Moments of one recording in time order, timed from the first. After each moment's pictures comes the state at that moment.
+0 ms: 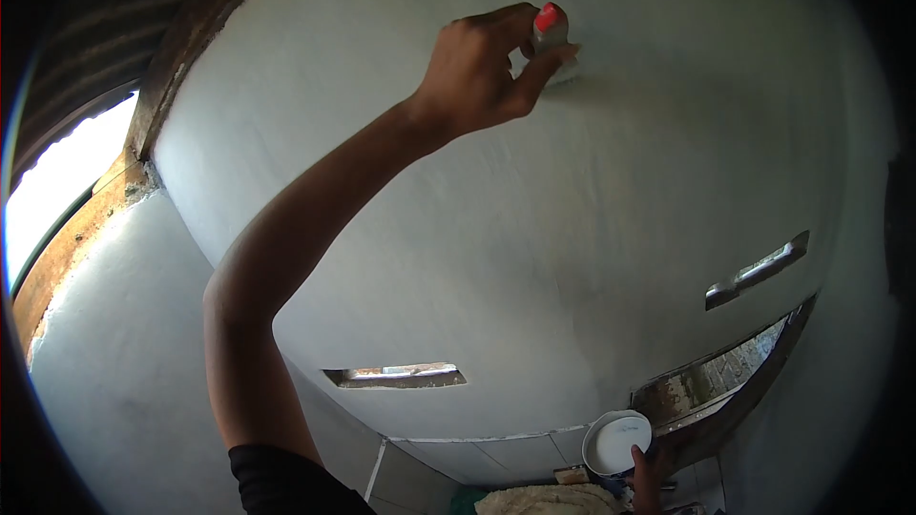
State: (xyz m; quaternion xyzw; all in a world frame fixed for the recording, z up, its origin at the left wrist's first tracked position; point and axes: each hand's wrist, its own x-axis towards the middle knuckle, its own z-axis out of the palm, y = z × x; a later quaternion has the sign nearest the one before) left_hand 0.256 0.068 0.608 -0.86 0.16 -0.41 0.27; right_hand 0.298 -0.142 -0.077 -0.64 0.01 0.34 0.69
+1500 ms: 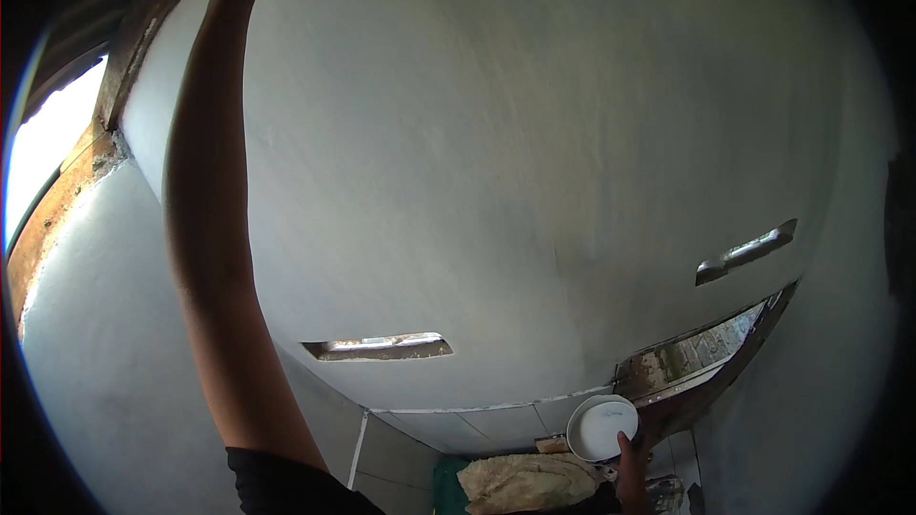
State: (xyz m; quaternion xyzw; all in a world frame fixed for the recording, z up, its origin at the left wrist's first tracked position) left_hand 0.143 0.152 0.791 -0.57 0.13 -0.69 0.42; right_hand 0.275 -0.157 -0.088 -0.61 0.01 0.31 0.73
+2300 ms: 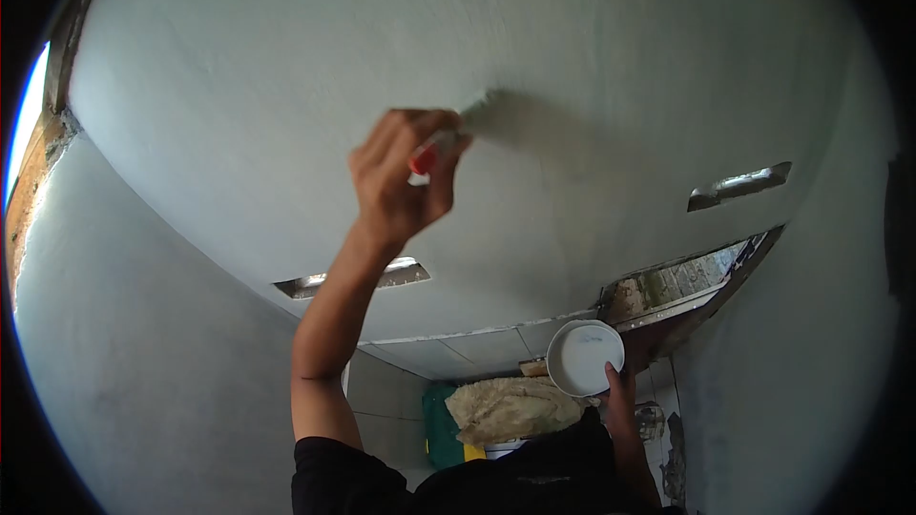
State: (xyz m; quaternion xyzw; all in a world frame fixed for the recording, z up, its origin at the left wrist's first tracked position) left_hand 0.147 0.114 0.405 -0.82 0.08 -0.56 0.11; right_hand 0.257 -0.166 -0.010 -0.57 -0.05 0.37 0.73
